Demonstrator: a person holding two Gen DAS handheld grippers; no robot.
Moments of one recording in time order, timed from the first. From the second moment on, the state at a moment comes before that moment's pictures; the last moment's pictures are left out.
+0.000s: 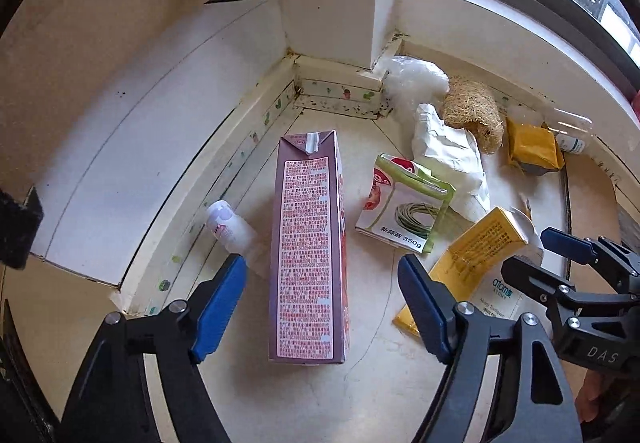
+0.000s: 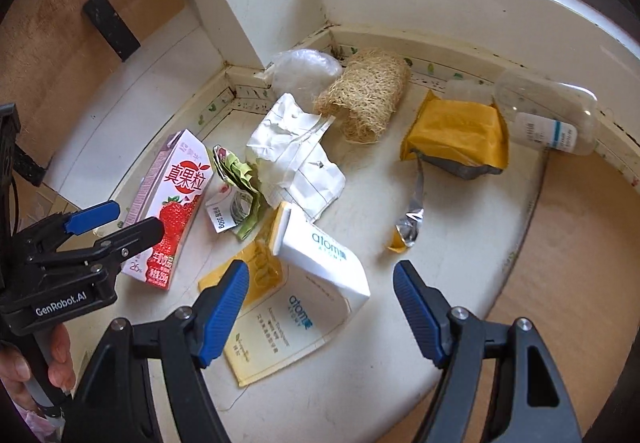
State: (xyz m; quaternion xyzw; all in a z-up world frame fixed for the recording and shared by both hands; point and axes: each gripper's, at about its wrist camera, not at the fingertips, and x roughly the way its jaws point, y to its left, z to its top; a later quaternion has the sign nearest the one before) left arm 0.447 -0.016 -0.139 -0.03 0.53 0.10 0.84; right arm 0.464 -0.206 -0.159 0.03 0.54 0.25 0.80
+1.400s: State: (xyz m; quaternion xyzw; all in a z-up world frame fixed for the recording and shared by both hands) left arm 0.212 -0.033 -0.033 -0.03 0.48 -0.02 0.88; right arm 0.200 -0.213 -0.028 0.02 0.49 0.20 0.85
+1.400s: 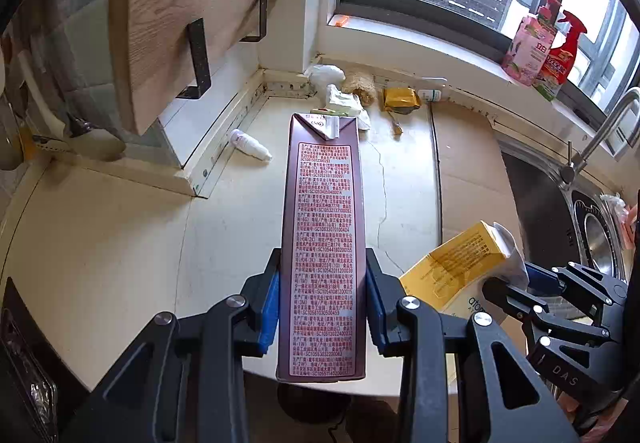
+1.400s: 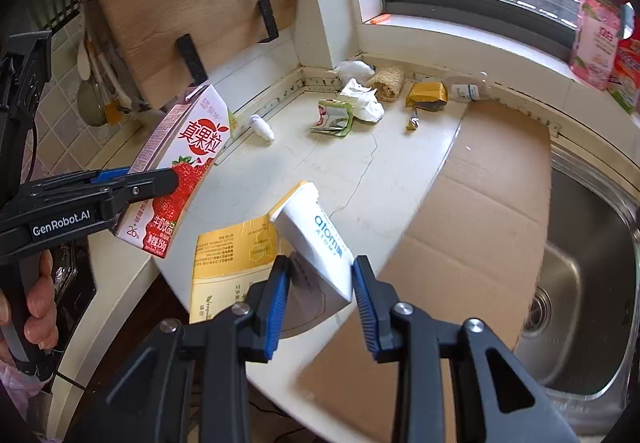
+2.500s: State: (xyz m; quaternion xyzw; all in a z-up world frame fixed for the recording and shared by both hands) left arm -0.039 0.013 -0.079 -0.04 0.53 -0.04 0.84; right arm -0.030 -0.164 -0.064 -0.01 0.55 0.18 0.81
